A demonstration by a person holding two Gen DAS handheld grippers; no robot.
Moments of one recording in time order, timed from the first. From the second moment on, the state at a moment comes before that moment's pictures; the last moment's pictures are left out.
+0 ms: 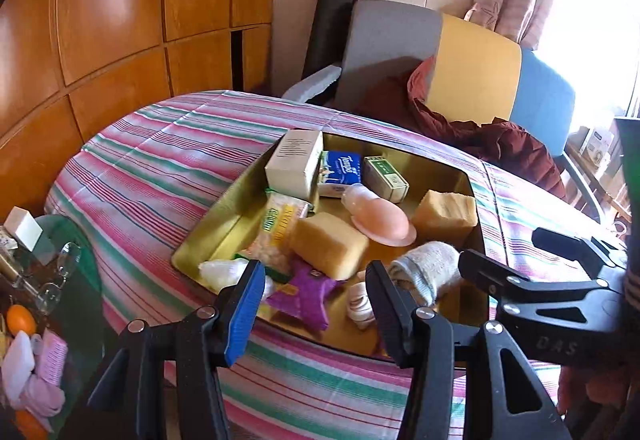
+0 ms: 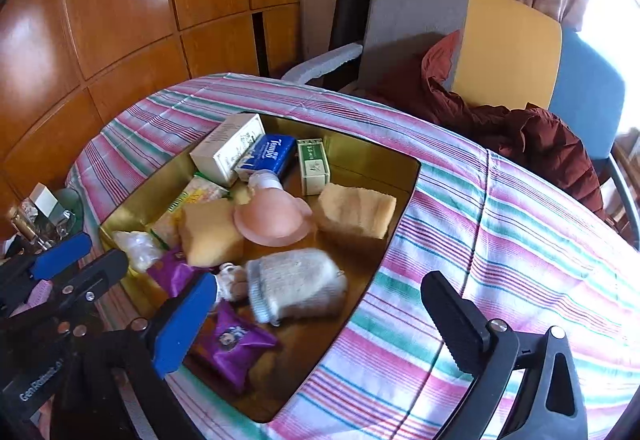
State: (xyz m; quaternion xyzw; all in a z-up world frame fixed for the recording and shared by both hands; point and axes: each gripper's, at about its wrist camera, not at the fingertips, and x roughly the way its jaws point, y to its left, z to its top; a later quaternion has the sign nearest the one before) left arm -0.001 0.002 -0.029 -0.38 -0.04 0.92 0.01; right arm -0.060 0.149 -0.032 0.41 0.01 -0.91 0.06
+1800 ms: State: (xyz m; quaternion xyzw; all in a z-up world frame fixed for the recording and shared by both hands) left arm -0.001 -0.012 -0.011 -0.40 0.01 0.92 -0.05; right arm -0.038 0.131 -0.020 0.41 -0.02 -0.91 -0.09
